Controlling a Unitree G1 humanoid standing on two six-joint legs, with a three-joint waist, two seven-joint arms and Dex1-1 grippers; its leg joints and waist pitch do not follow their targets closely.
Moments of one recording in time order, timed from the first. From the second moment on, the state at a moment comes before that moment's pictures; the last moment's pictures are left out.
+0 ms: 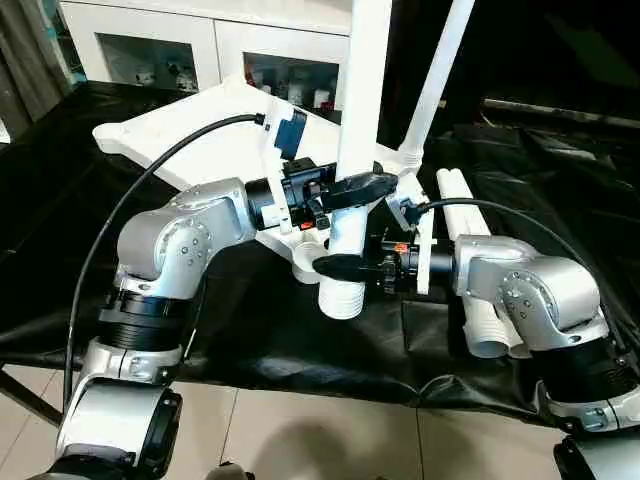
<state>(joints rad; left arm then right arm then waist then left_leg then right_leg) -0.76 0.25 -0.02 0.11 -0.63 0.78 -0.85 -0.58 -0.36 0.17 0.00 0.53 0.85 0.90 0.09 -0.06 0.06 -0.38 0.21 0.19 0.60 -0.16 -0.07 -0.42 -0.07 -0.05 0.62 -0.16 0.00</state>
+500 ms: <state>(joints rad) -0.76 0.24 -0.01 0.12 -0.63 0.77 -0.85 -0.57 -0.33 0.16 0.00 0.53 0.85 0.87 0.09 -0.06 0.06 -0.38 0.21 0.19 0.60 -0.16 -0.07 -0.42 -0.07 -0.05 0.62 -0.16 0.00</state>
